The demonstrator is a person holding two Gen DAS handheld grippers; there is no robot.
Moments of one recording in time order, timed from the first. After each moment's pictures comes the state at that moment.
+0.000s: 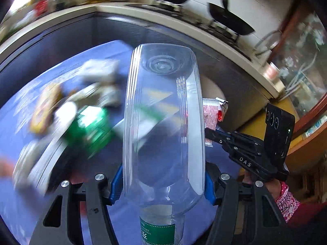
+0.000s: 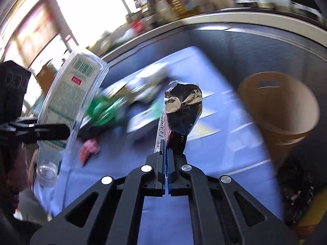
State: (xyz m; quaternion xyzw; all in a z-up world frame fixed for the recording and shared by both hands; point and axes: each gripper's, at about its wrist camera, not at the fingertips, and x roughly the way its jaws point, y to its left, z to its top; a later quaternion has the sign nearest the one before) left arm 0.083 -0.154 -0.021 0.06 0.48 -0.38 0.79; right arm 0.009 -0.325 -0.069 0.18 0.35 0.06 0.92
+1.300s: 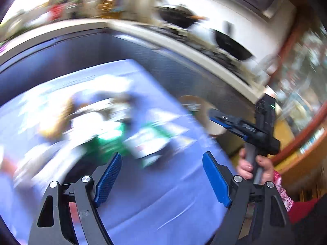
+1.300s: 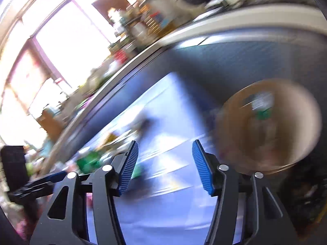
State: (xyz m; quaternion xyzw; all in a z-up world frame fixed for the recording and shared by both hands) left arm 0.069 -0.057 -0.010 -0.03 0.43 -0.32 0.84; right arm 0.084 -0.338 -0.077 0.29 0.33 0.14 0.89
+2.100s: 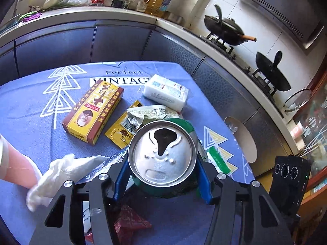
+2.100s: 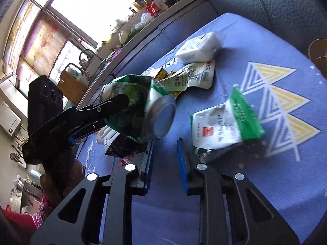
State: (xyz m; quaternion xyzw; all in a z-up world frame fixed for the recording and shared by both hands) left arm 0.129 -0.028 -0.041 -0.09 0.43 -0.26 0.86; right arm 0.069 -0.229 -0.104 0.28 0.40 0.20 0.85
